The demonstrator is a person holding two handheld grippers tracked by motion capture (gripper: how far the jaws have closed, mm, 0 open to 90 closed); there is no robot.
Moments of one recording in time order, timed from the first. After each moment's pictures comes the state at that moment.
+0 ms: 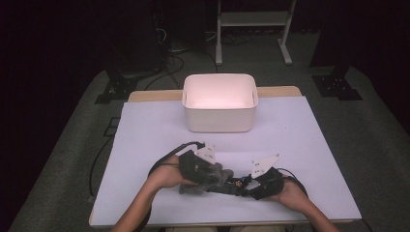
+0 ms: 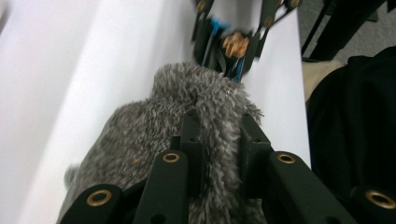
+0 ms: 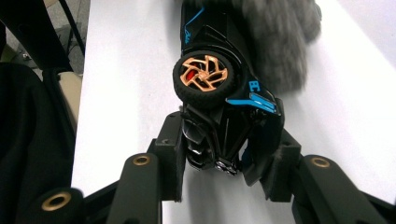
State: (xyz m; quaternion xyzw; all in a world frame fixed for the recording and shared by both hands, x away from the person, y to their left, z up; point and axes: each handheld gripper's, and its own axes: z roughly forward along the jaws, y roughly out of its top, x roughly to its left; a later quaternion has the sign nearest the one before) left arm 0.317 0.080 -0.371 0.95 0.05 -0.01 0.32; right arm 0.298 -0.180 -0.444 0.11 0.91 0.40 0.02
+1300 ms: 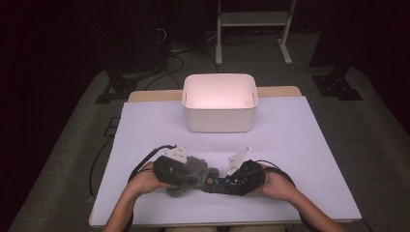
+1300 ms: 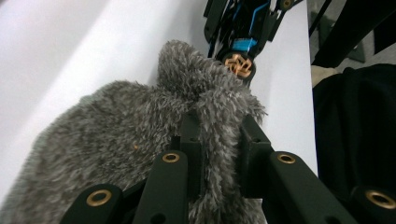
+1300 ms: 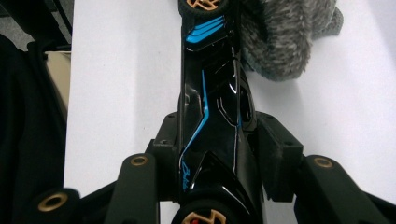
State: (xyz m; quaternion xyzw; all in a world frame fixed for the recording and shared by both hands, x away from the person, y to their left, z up) left arm 0.321 0.144 -0.400 0.92 0.12 -0.04 0.37; right arm 0.310 -0.123 -0.421 0.07 0.95 0.30 0.01
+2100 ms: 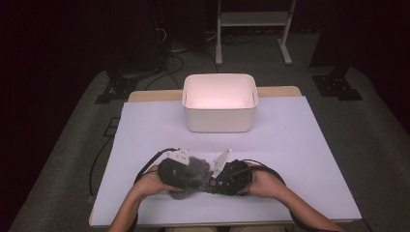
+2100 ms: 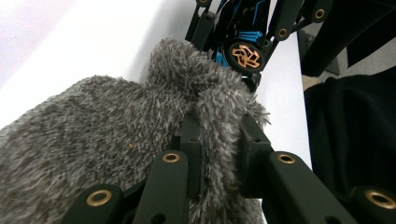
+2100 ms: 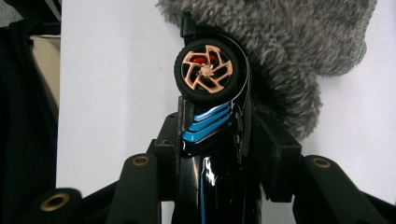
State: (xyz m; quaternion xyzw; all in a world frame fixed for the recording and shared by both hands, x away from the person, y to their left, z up) left arm 0.325 0.138 -0.418 0.91 0.12 -0.07 0.39; right arm 0.310 -0.084 -0.416 0.05 0.97 0.24 0.03
